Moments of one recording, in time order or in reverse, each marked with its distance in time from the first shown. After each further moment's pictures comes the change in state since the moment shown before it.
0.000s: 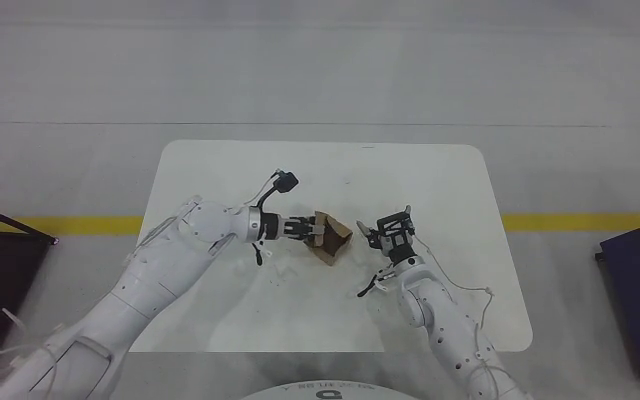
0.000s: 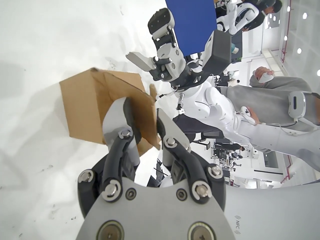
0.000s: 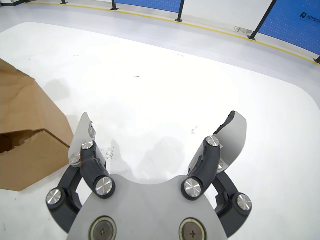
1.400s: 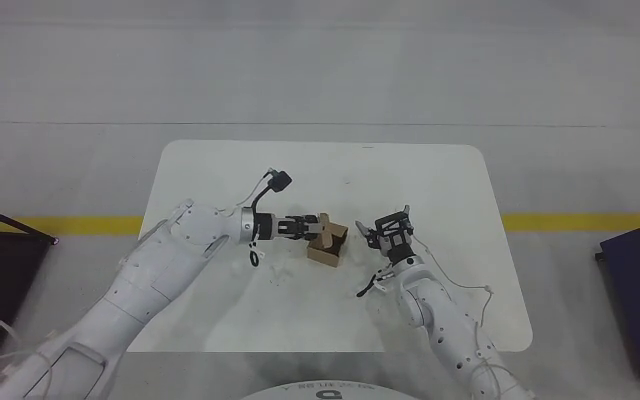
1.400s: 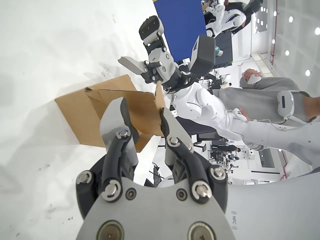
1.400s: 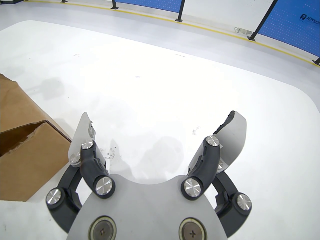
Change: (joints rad) left arm 0.031 0.023 -0.030 -0.025 -0.044 -0.042 0.008; right arm 0.018 0.027 -0.043 -0.002 0.022 0.033 0.001
